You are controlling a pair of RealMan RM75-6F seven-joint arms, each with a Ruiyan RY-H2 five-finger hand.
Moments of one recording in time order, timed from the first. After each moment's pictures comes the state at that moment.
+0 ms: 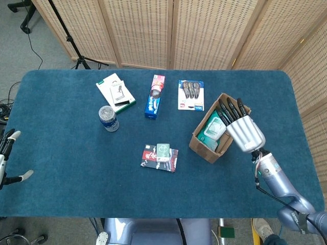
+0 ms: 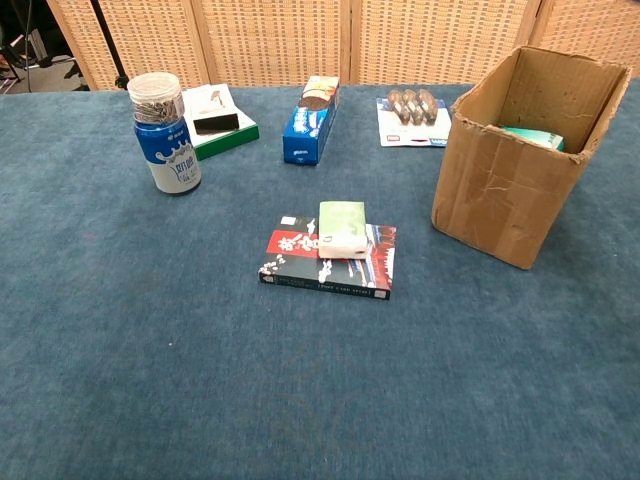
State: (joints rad) left arm -0.12 -1.02 -0.07 -1.67 1.45 1.42 -0.22; right arm 0.63 -1.18 0.13 -1.53 -1.49 1.27 -0.83
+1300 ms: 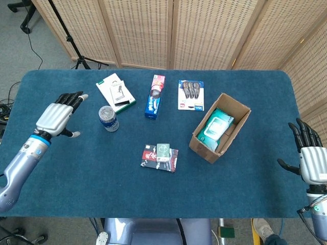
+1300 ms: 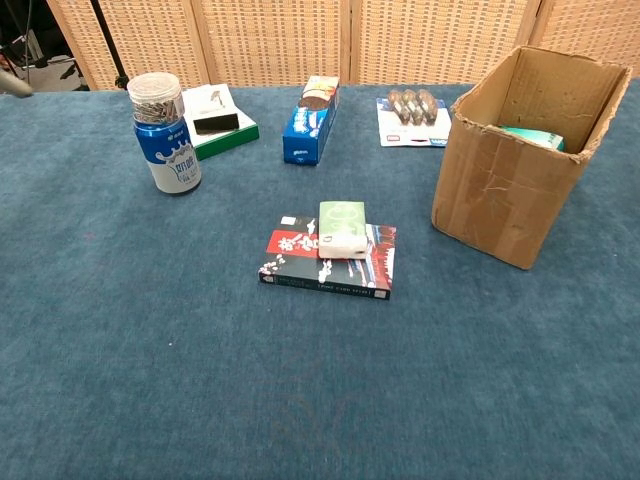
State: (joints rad) left arm -0.70 -1.02 -0.27 -1.67 1.08 0.79 0.14; right arm 0.22 -1.17 0.11 -1.42 -1.44 1.54 0.15
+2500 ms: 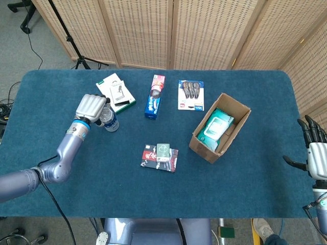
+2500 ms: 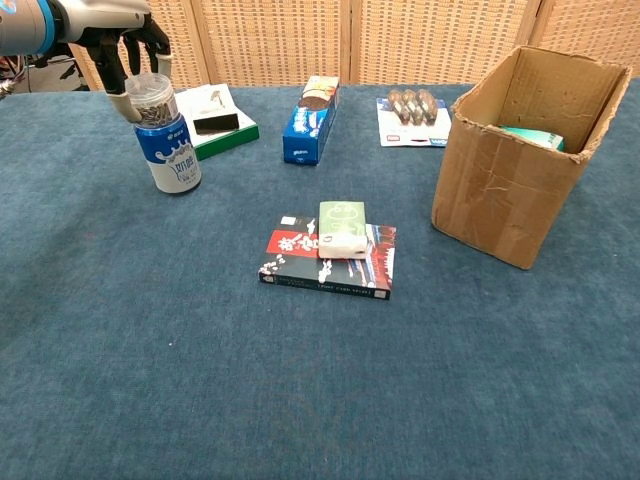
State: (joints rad) left arm -1.05 -1.33 -0.15 -1.42 0.58 0.83 0.56; right arm 0.21 -1.15 0.17 -1.41 -1.39 1.45 0.22
